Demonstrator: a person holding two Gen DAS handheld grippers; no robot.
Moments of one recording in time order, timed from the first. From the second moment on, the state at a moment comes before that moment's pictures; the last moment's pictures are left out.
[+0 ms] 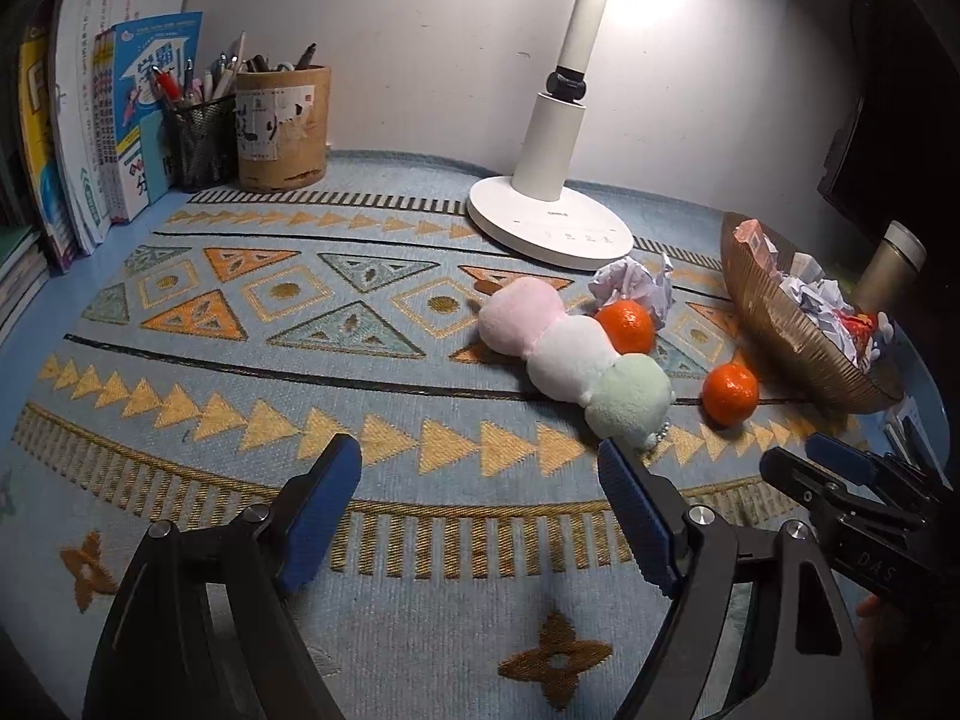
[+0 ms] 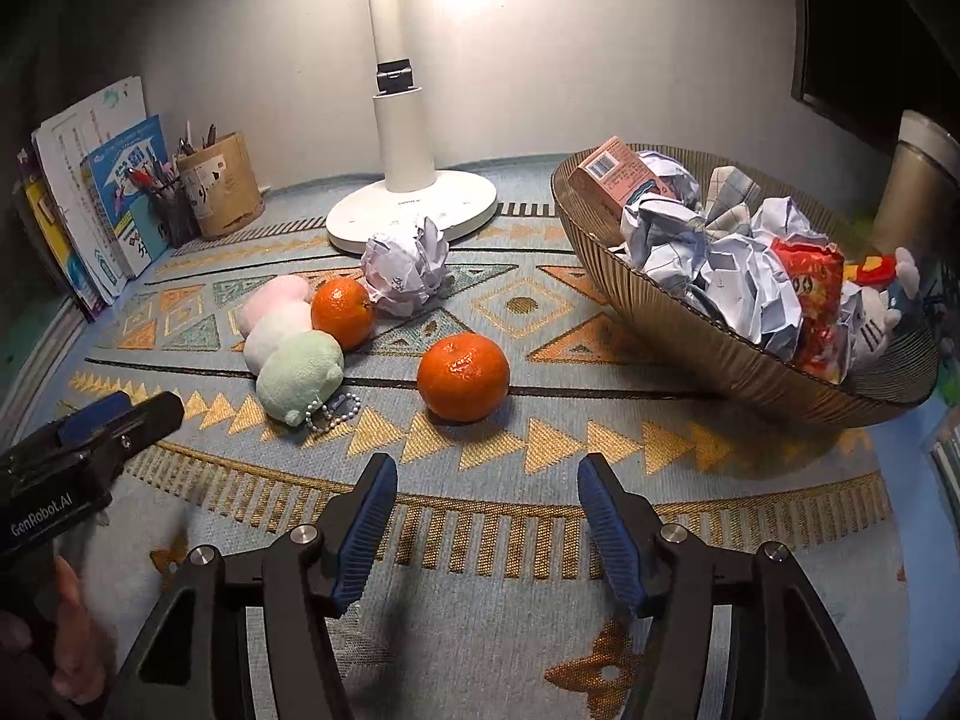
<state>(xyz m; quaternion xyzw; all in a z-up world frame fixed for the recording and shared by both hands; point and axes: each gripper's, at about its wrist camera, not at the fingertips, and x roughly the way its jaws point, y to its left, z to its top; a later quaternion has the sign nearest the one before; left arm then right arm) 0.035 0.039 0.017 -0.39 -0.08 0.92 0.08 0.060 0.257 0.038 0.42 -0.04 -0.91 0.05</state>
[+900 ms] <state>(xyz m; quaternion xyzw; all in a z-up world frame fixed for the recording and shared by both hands) -0.001 0.031 0.027 -0.45 0.00 0.89 0.13 0.010 0.253 0.030 0.45 -0.03 -0.89 0.09</state>
